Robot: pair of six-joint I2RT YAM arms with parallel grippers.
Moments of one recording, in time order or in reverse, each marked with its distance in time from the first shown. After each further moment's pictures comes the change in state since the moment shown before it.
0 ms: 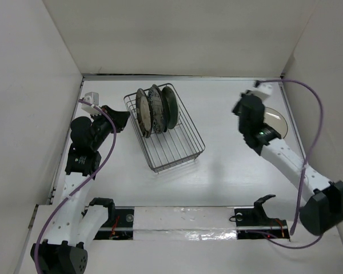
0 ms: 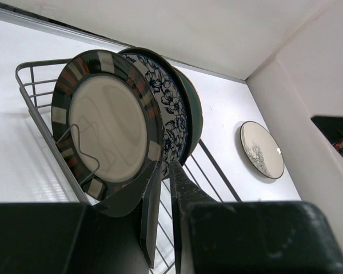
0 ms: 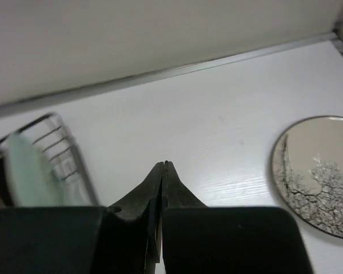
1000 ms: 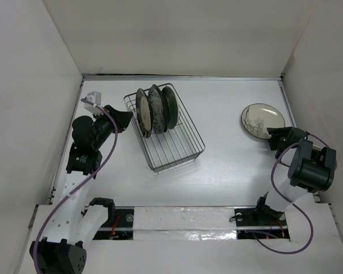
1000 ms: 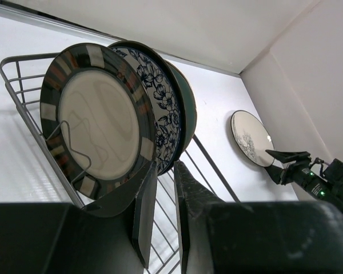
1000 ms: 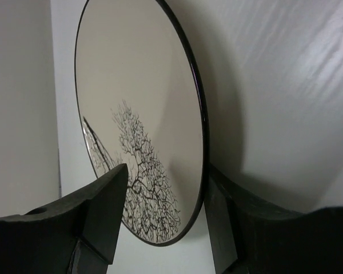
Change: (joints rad) left arm -0.019 0.017 0.000 0.007 0.015 -0.010; right arm -1.068 0.344 -0.605 0.618 -0.920 0.735
